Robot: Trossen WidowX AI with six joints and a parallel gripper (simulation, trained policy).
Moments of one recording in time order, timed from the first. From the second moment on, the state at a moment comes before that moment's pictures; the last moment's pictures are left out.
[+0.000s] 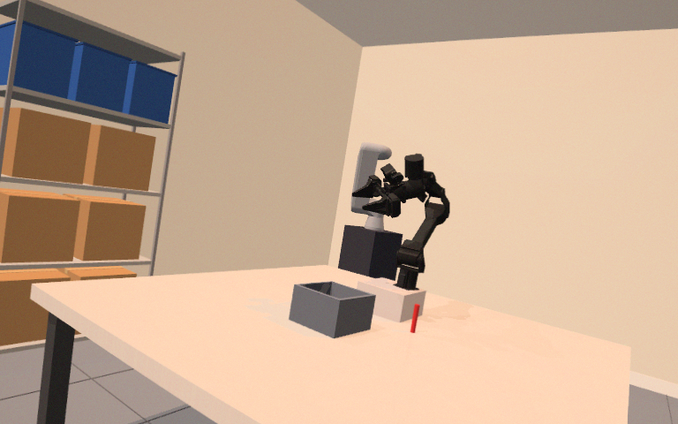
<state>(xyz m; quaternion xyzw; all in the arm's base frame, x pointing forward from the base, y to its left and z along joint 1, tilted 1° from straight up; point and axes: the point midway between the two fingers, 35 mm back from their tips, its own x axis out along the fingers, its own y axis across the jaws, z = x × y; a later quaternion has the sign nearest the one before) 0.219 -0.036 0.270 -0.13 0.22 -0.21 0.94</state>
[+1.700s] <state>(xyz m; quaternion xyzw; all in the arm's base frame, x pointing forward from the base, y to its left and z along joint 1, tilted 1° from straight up) 0.152 0.129 0.023 0.28 0.60 -0.29 0.69</state>
